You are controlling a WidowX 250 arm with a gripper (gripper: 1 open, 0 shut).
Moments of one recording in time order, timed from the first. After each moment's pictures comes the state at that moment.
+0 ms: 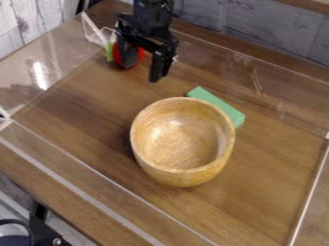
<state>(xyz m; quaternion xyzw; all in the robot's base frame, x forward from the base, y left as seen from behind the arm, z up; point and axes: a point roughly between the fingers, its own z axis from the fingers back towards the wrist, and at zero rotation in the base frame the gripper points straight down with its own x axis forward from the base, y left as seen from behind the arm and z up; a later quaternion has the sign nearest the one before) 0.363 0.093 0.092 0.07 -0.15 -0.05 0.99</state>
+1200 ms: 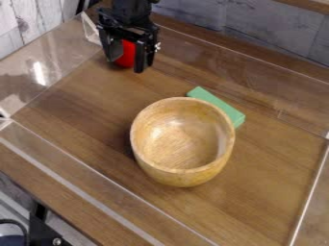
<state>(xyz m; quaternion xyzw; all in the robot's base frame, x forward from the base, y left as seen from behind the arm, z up) 0.360 0.125 0.108 0.06 -0.17 -0.02 0.98</state>
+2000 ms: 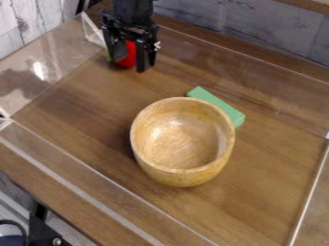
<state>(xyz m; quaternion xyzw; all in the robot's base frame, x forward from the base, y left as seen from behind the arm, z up) 0.368 0.130 0.099 0.05 -0.17 -0.04 0.98</state>
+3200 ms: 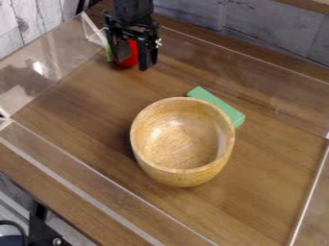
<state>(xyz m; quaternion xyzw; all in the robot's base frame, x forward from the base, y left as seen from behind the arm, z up) 0.369 0.132 0.096 0.02 -0.17 -0.04 0.98</state>
